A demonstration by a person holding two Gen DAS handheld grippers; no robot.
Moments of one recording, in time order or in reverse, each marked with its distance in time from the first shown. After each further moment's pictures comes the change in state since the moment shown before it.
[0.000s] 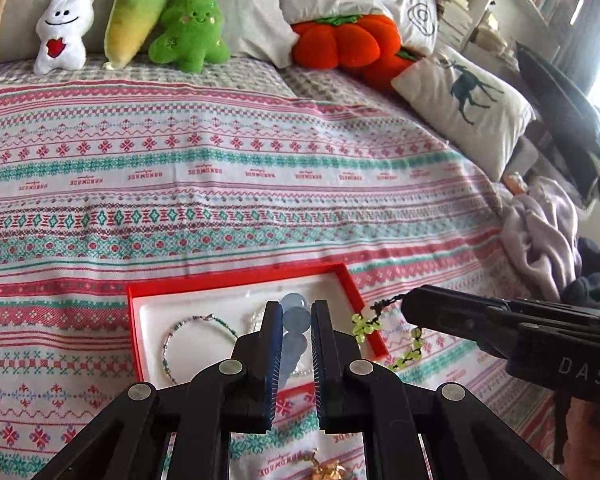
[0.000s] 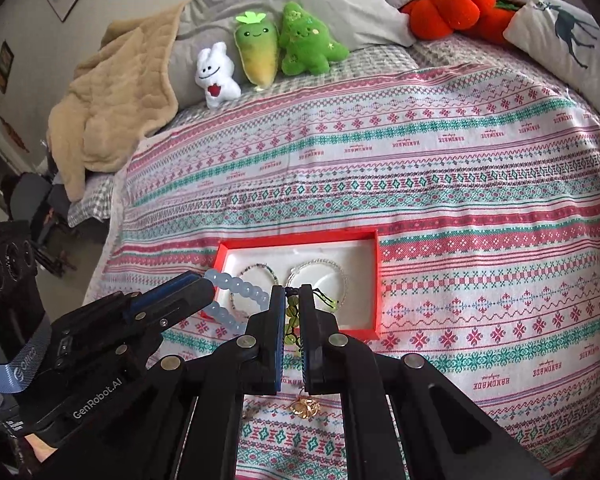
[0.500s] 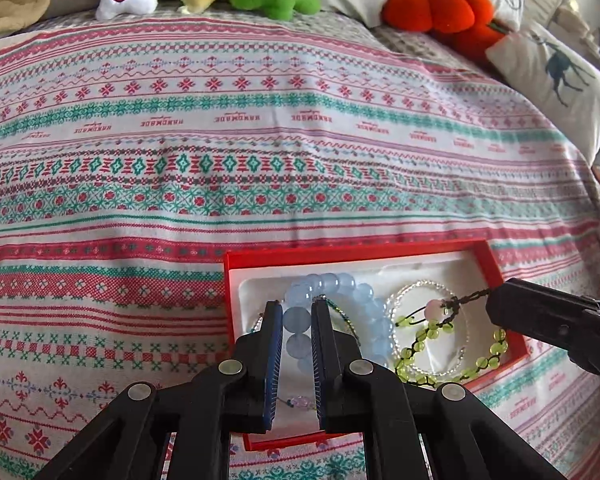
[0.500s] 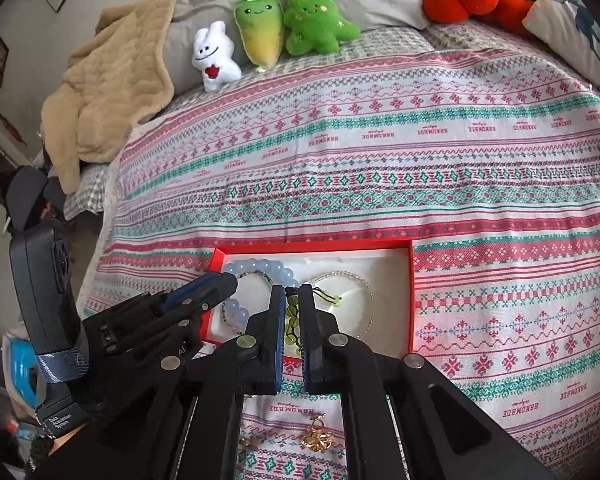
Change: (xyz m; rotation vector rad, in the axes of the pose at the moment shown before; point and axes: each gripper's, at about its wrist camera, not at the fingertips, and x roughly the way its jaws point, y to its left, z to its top) left arm 0.046 0.050 -0.012 -0.059 0.105 0.220; right arm 0.060 0.014 0.009 -0.030 0.075 -0.006
